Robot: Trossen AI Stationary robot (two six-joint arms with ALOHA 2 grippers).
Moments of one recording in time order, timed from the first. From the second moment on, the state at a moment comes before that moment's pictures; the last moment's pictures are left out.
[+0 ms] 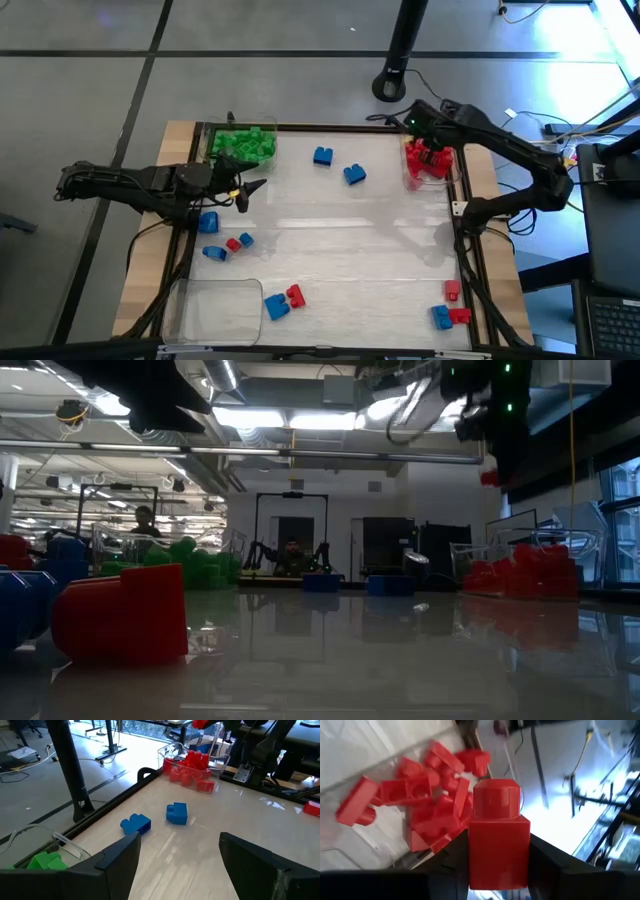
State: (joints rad) left arm -0.06 0.68 0.61 -0.29 -0.55 -0.26; right arm -0.62 1.31 1.30 -1.32 0.58 -0.26
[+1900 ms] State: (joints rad) left arm -0.05 0.68 0.61 -0.28 -0.55 -0.28; right arm 0.34 1.83 1.17 0.02 0.14 -0.28
